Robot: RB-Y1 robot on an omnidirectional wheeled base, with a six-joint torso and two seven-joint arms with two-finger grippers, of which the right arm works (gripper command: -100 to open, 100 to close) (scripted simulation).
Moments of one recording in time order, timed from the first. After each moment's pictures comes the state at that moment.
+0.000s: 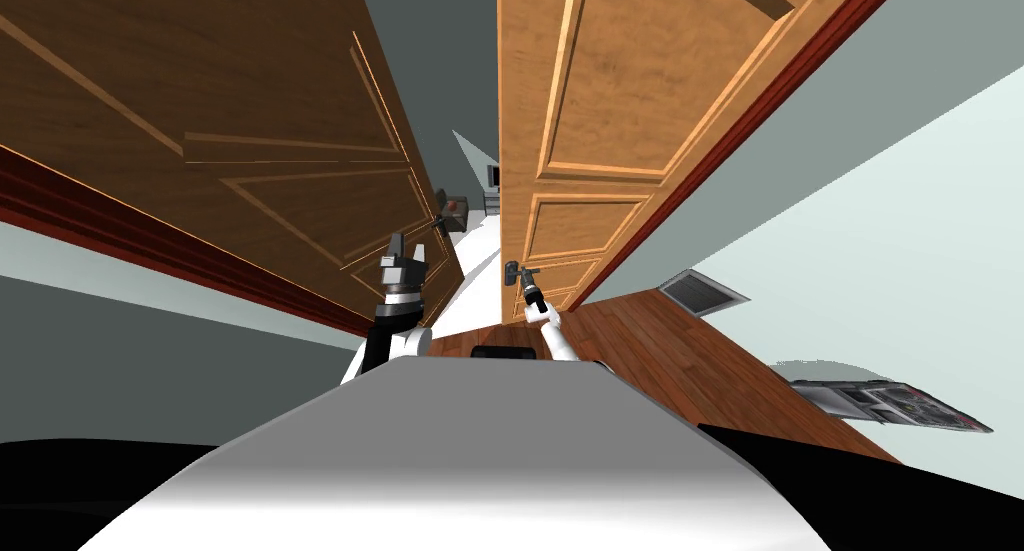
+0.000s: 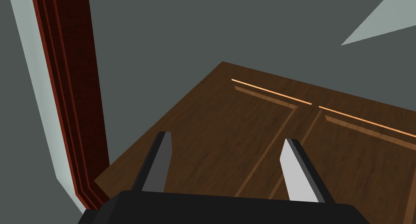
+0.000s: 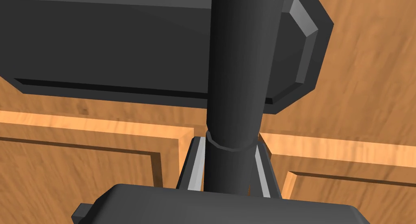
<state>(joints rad) -0.25 0.02 0.15 -1.01 0.05 -0.33 -0.06</state>
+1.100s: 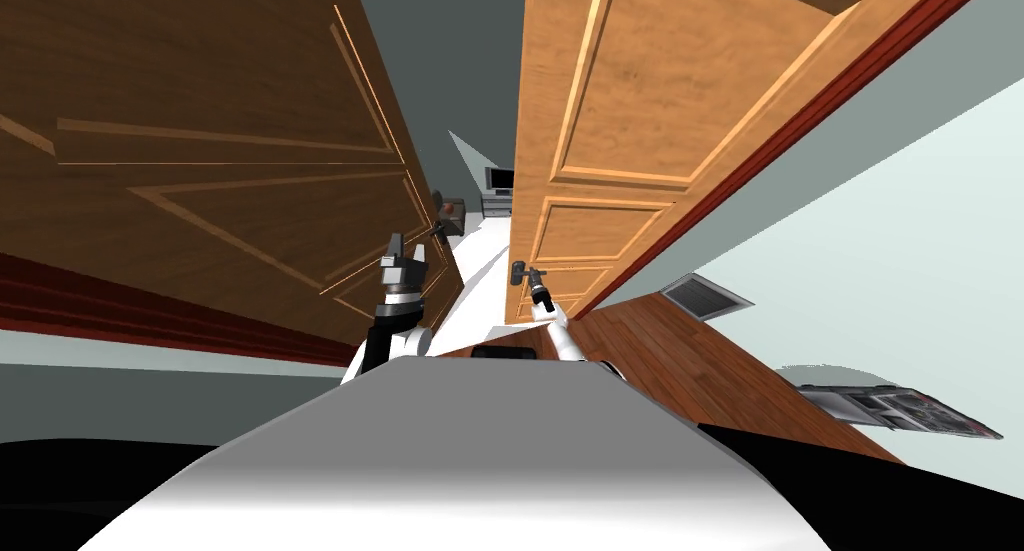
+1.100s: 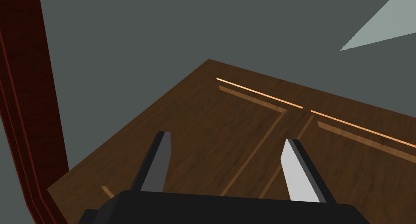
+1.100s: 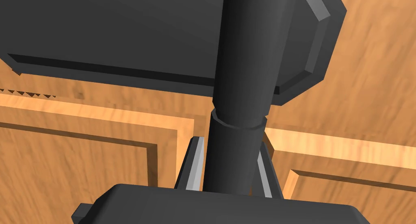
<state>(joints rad) -0.26 -0.02 0.08 -0.99 0.04 -0.33 -0.04</state>
